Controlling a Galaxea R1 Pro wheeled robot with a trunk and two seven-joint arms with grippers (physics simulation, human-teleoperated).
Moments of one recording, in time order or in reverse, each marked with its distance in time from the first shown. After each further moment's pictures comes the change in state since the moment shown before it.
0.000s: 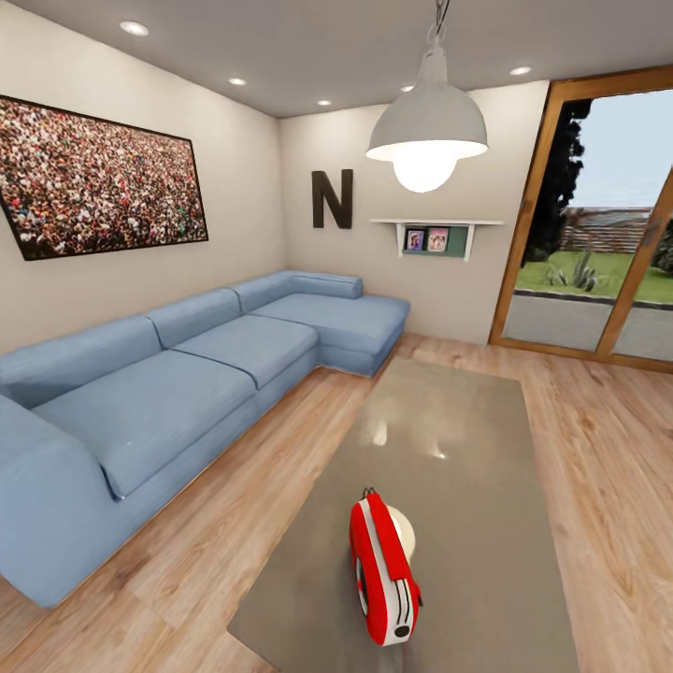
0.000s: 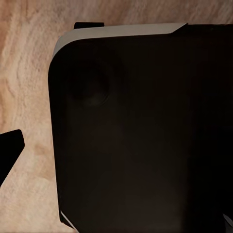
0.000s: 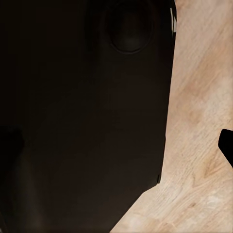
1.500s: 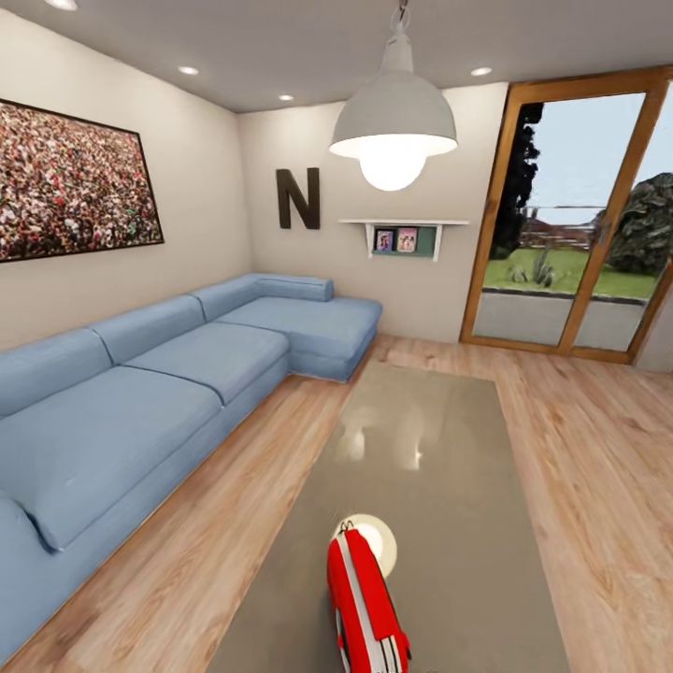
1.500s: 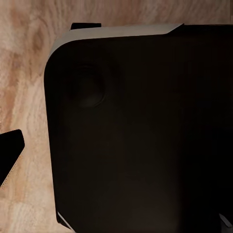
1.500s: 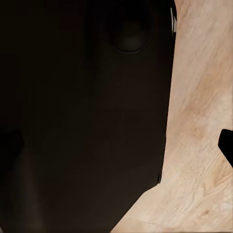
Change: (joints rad) left arm 0.000 -0.007 -0.003 -0.002 0.000 0.000 0.004; right arm 0.000 0.000 -0.001 0.000 -0.002 0.000 0.000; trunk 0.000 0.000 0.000
